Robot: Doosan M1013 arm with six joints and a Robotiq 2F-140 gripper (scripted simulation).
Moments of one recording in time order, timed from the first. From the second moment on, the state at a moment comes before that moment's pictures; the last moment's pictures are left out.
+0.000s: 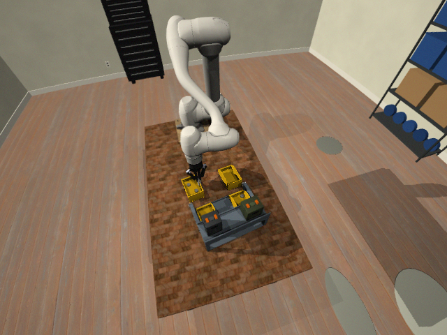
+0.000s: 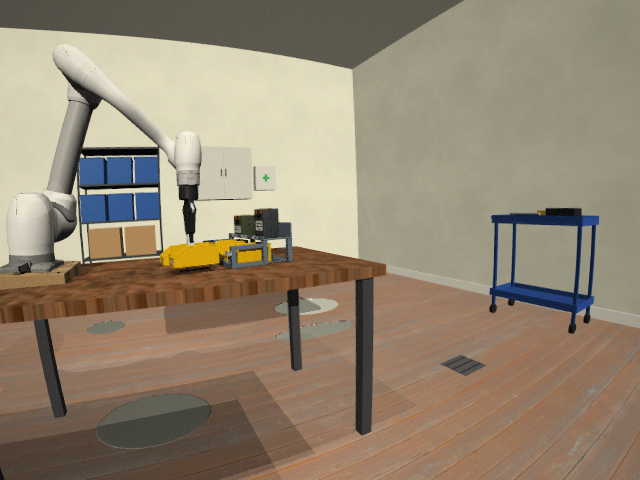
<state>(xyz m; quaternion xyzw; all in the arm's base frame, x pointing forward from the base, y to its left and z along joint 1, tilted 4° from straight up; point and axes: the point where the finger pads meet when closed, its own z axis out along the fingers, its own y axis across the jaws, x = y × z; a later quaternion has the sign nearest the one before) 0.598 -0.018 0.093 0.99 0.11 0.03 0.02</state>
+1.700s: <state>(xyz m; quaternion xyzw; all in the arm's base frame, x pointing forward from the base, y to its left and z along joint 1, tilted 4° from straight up) 0.598 -0.018 0.102 0.99 0.11 0.03 0.02</state>
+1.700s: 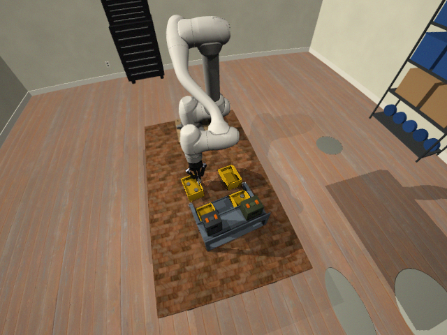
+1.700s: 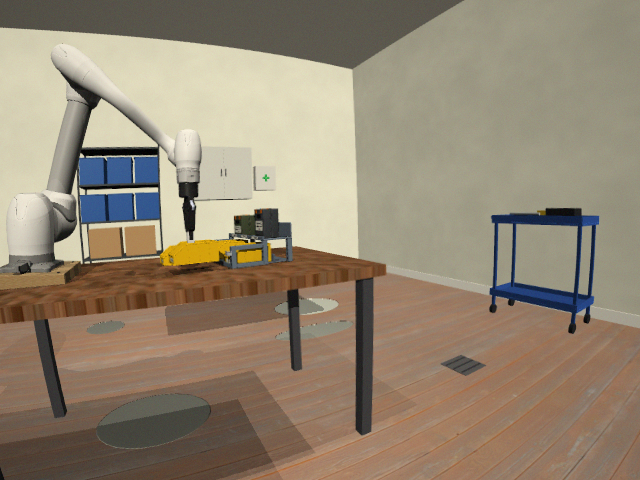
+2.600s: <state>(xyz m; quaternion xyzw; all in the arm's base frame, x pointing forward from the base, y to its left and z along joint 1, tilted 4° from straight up) 0.598 -0.013 0.103 0.99 0.11 0.03 0.02</state>
